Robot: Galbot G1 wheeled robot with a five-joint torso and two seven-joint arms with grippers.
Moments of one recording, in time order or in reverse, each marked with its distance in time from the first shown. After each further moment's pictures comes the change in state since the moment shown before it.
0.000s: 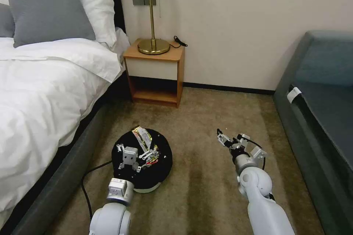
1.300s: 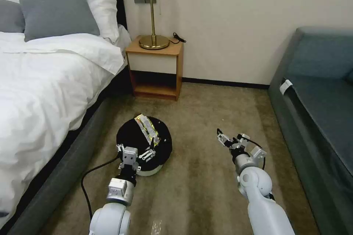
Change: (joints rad) left arm 0.000 0.000 0.000 0.000 0.000 0.000 0.000; right arm 0.000 0.000 0.000 0.001 0.000 0.000 0.000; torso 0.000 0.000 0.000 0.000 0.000
